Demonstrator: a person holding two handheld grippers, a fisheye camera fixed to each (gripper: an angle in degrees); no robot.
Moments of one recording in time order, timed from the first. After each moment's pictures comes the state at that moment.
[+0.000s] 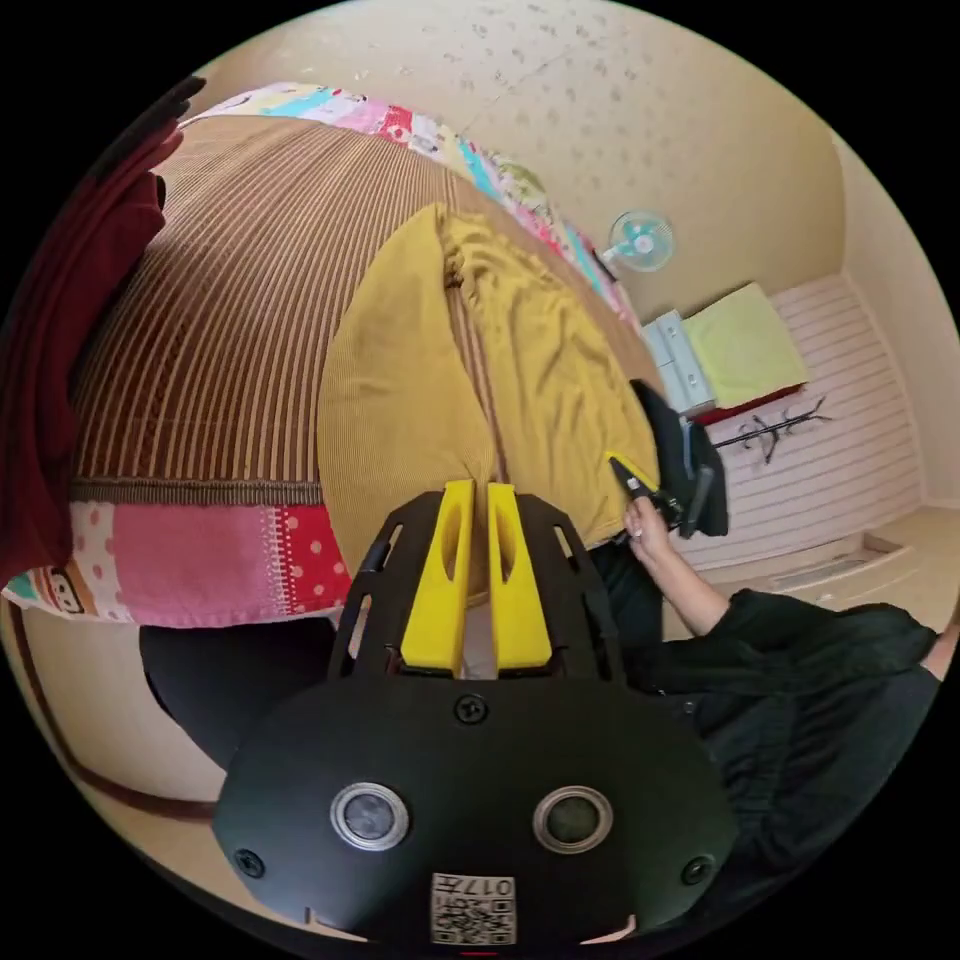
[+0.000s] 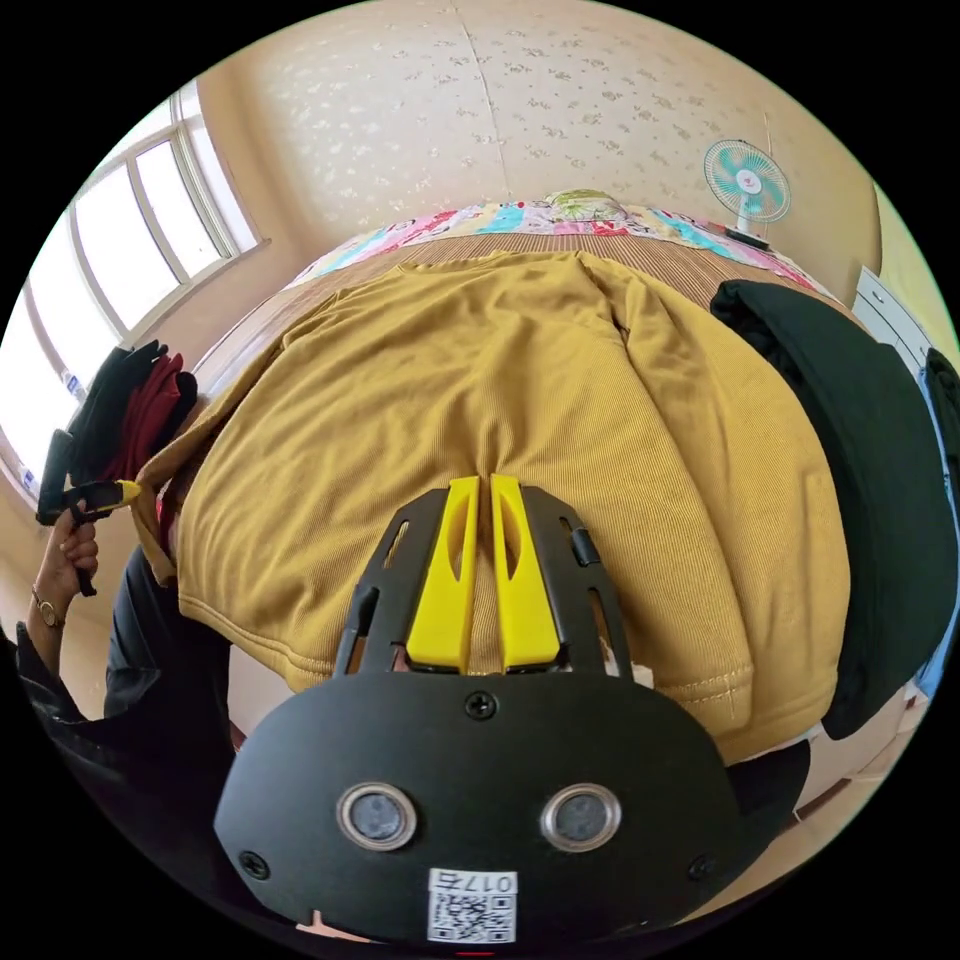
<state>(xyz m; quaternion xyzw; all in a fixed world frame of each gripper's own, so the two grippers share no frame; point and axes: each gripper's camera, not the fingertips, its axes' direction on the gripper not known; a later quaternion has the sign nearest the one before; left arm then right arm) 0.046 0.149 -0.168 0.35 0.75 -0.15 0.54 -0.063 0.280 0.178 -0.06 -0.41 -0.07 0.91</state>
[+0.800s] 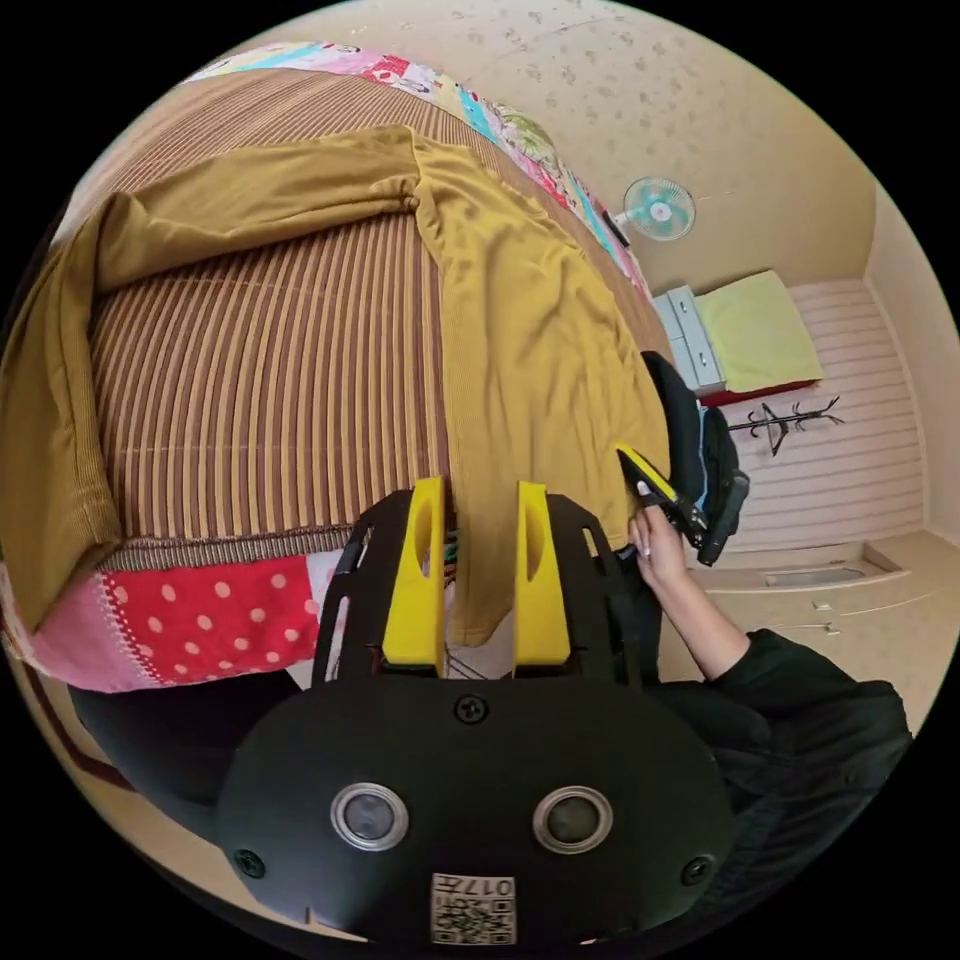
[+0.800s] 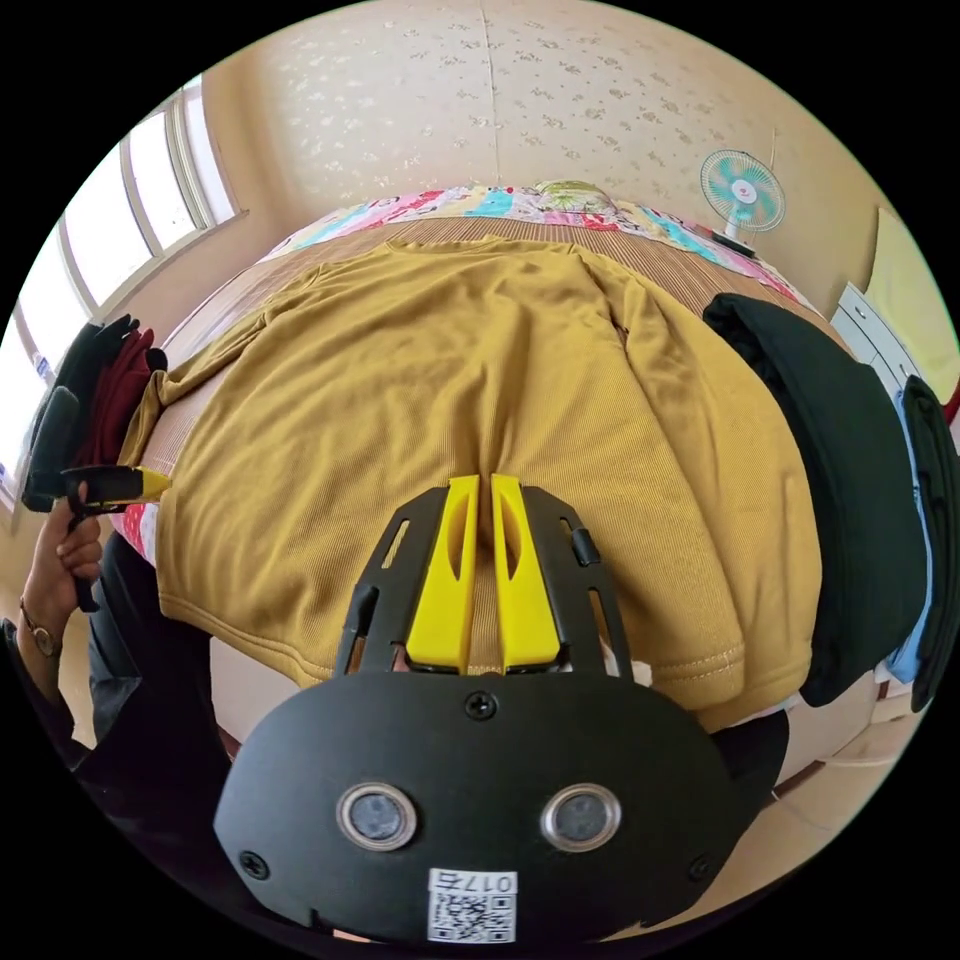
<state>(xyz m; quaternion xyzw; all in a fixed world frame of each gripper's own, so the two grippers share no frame) 0.099 0.101 -0.282 0.23 0.68 -0.07 0.70 -0.051 0.255 0.115 -0.09 -0.36 -0.09 0.92</state>
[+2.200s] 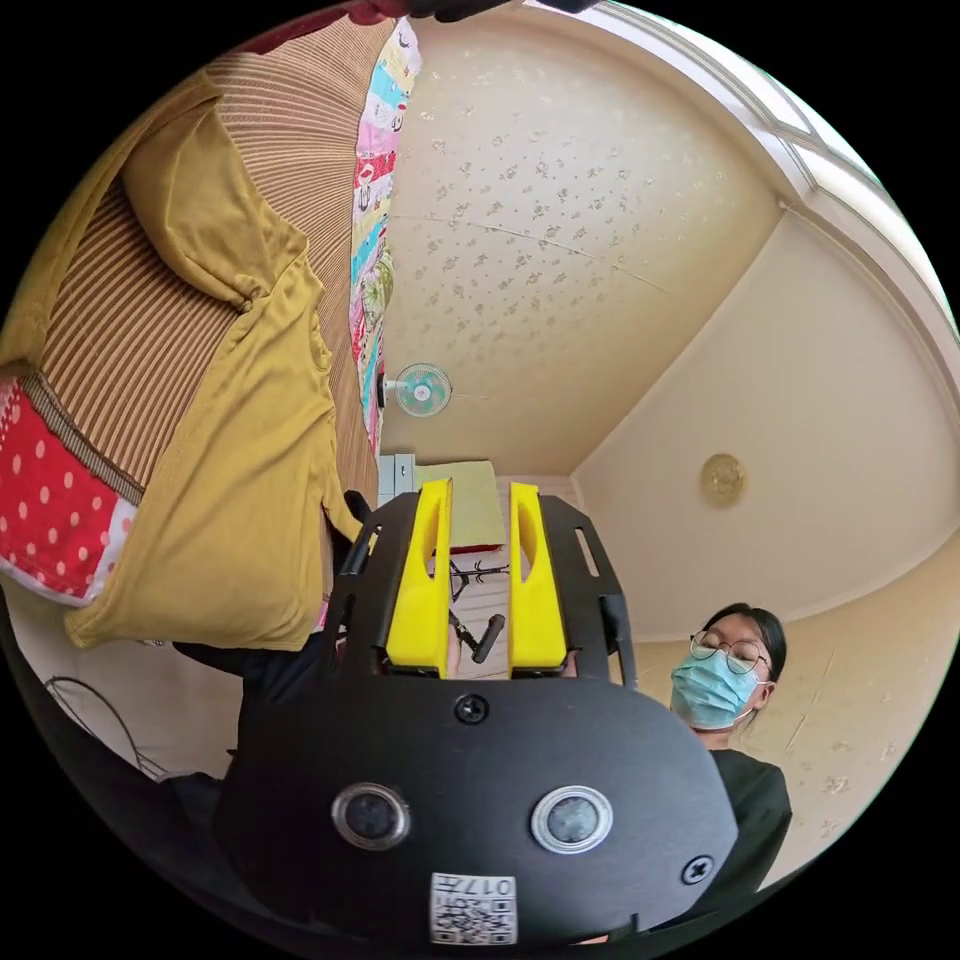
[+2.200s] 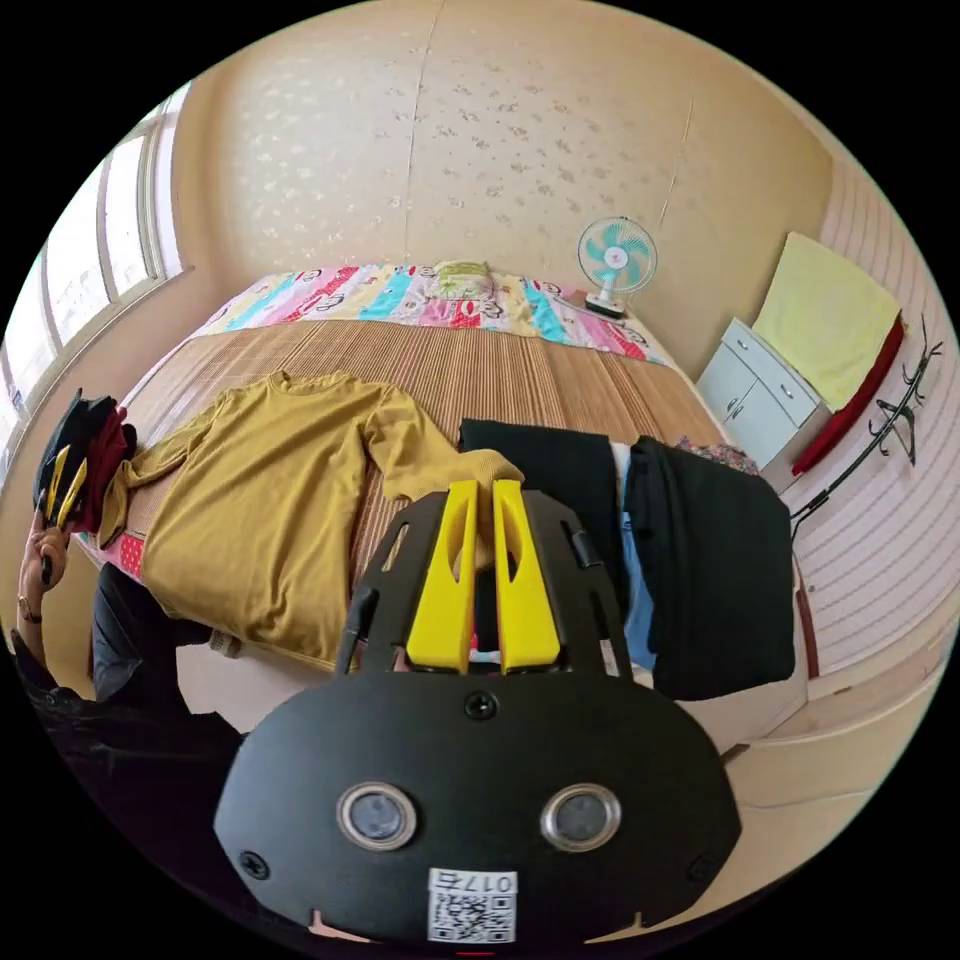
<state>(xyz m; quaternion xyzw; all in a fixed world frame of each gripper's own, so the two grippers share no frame) -0.306 0.466 -0.063 0.28 0.93 -0.19 0.15 0.370 -0.046 -0.097 0.01 -0.20 -0.05 0.98</state>
